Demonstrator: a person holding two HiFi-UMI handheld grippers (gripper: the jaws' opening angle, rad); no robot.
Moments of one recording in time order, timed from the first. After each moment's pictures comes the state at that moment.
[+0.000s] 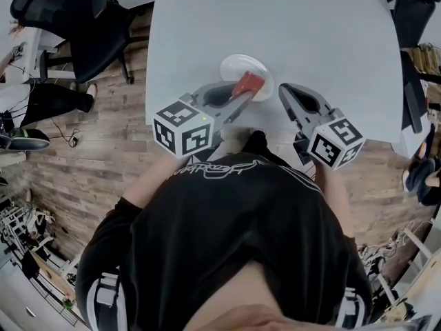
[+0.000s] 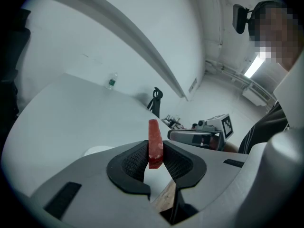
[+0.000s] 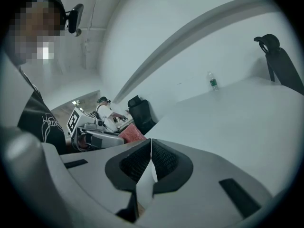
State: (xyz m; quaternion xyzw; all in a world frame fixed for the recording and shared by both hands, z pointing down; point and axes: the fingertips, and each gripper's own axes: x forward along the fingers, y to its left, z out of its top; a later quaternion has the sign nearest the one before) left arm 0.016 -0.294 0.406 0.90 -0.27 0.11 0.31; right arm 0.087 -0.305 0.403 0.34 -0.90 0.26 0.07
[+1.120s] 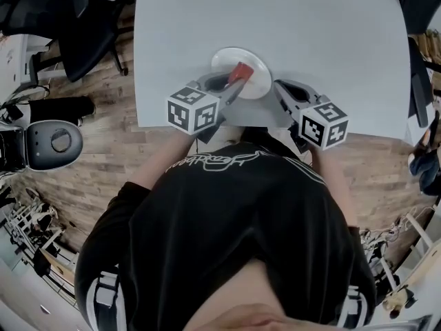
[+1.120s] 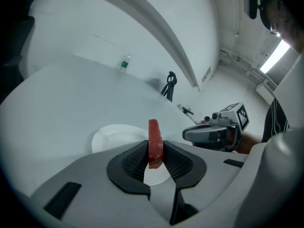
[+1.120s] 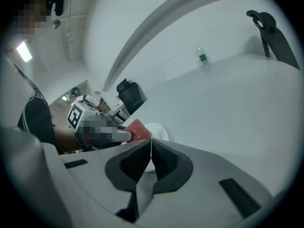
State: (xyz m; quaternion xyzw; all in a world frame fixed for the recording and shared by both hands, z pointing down) left arm 0.011 -0.336 0.527 0.87 -0.30 0.18 0.34; right arm 0.092 -0.325 0.514 0.34 -0.87 0.33 0.15
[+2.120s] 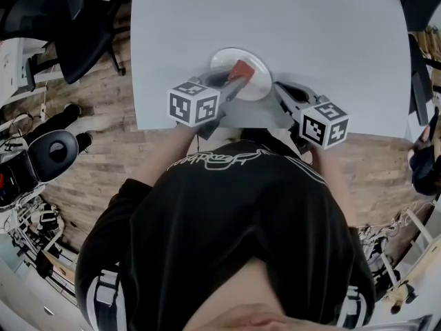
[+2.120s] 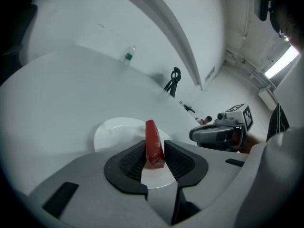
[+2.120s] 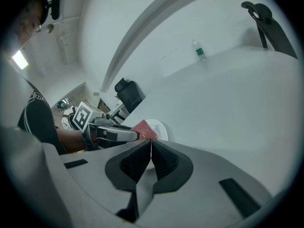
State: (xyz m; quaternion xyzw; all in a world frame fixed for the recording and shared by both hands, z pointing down) left arm 0.014 -0.343 0.552 0.86 -0.29 0.20 0.38; right arm 0.096 -0.322 0.526 0.34 -0.85 0.36 0.15
